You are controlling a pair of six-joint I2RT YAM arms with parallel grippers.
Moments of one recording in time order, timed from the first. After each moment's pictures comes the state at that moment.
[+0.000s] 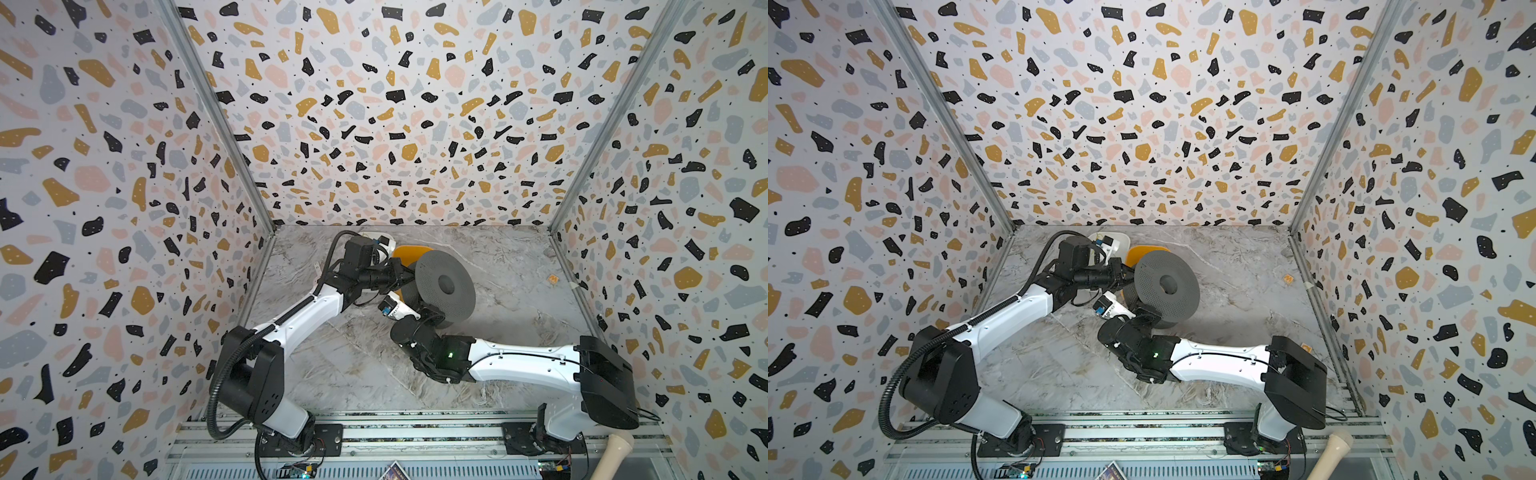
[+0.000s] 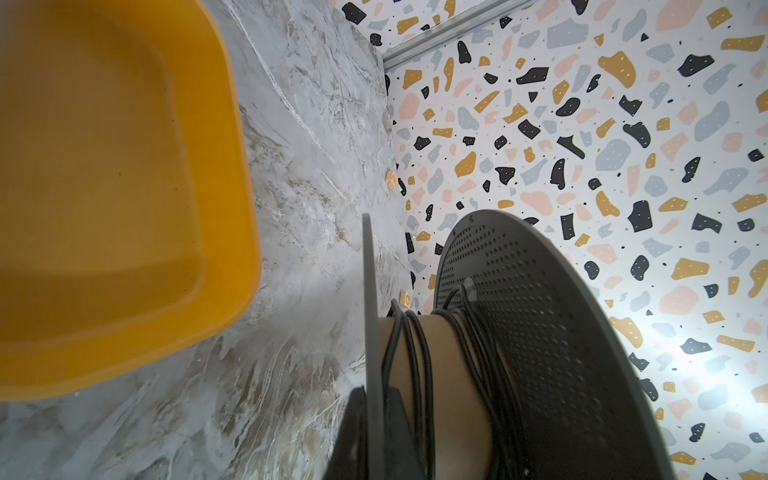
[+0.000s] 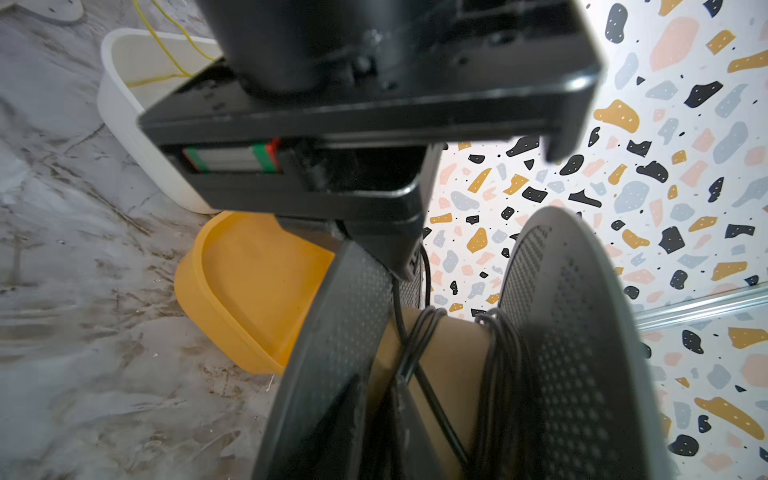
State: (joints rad) left arm -0.45 1.54 1.13 -0.08 0.72 -0.92; right arm 1.25 1.57 1.07 -0.03 1.09 -0.43
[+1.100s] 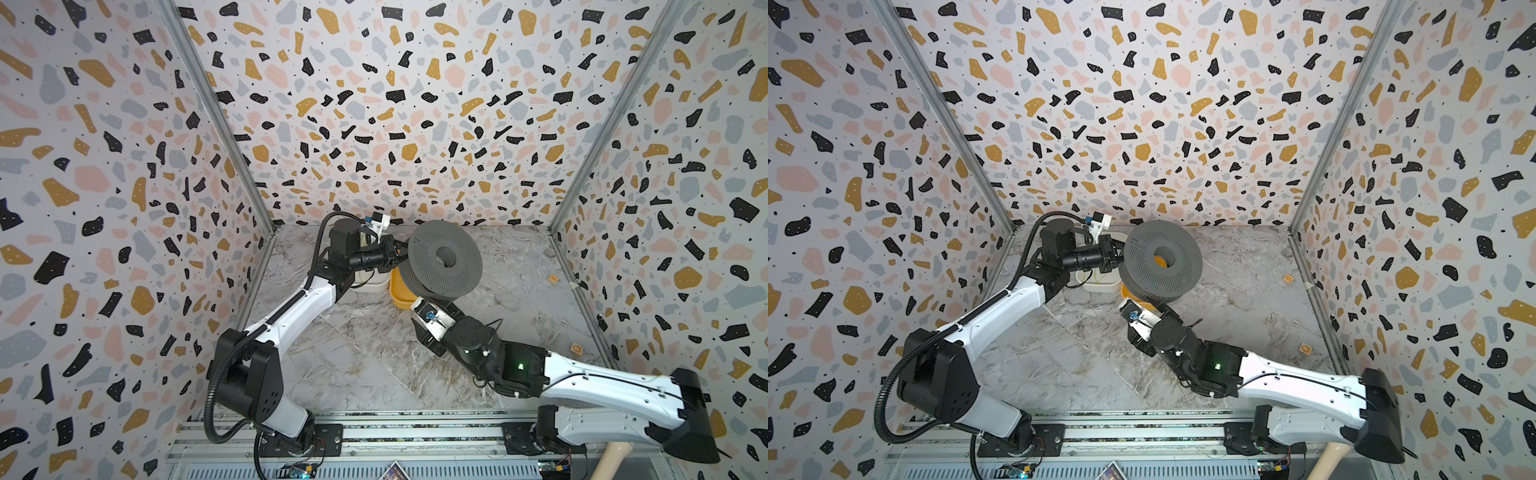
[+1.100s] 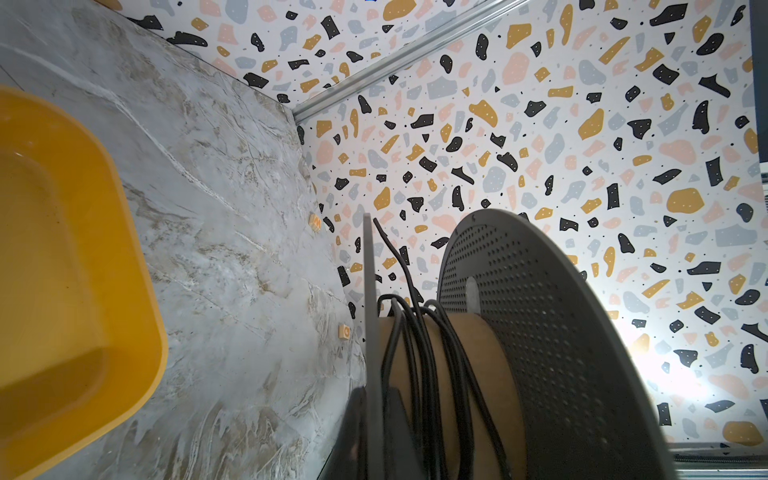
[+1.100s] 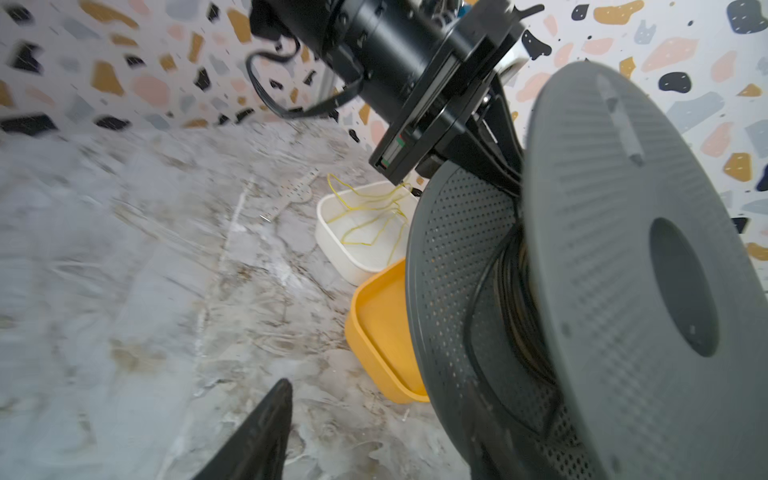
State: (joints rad) left arm -0.39 1.53 1.22 0.09 0.83 -1.01; right arm 1.22 1.05 0.89 -0.14 0.50 -0.19
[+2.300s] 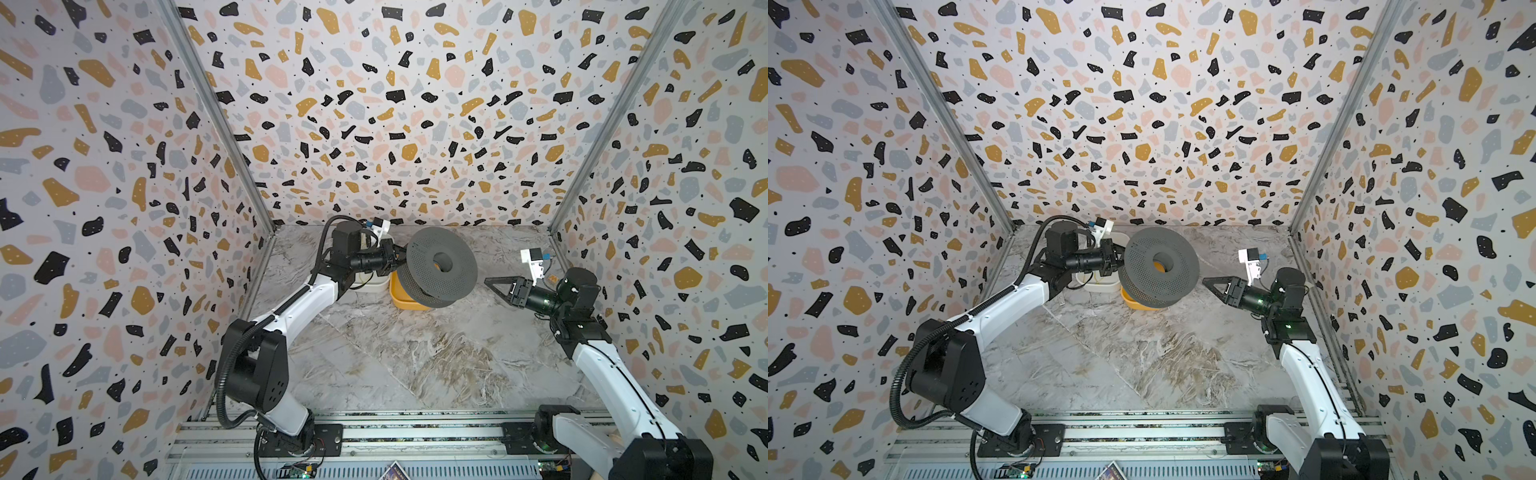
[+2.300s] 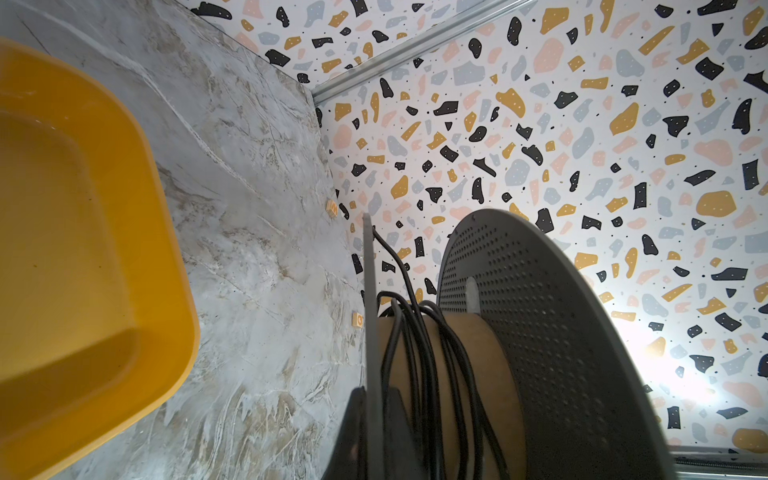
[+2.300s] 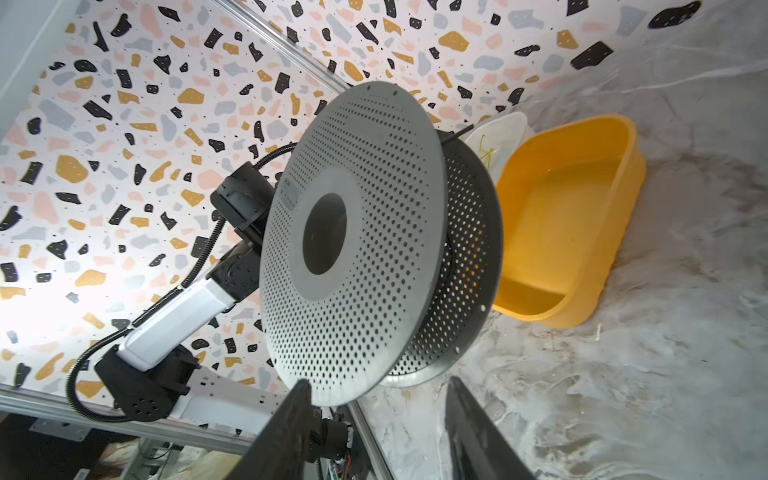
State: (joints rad) left arm -0.37 1.59 1.21 0.08 0.88 -0.98; right arm 0.01 1.02 0.68 0.16 -1.09 0.82
